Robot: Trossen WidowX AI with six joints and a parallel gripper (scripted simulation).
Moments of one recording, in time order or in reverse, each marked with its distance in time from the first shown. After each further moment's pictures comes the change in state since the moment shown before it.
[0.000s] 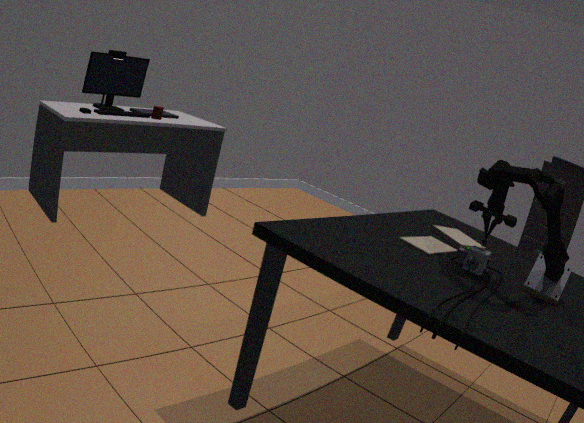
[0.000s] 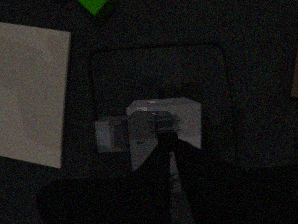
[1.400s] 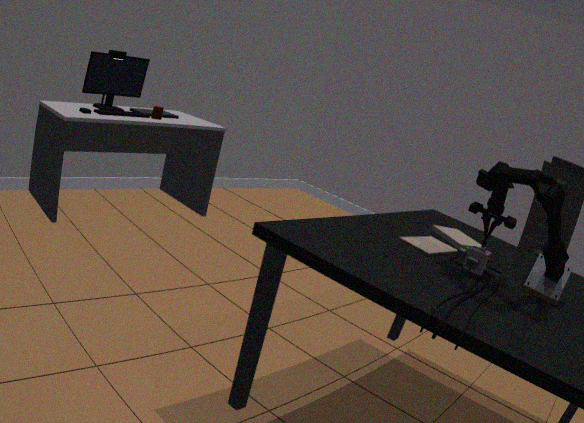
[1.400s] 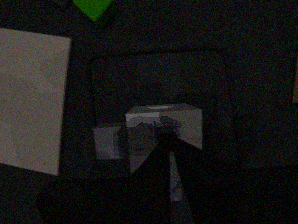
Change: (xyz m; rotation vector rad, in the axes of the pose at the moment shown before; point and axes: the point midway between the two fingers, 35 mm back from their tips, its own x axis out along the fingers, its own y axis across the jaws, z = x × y) arm 0.005 0.000 0.001 -0.001 -0.040 -0.001
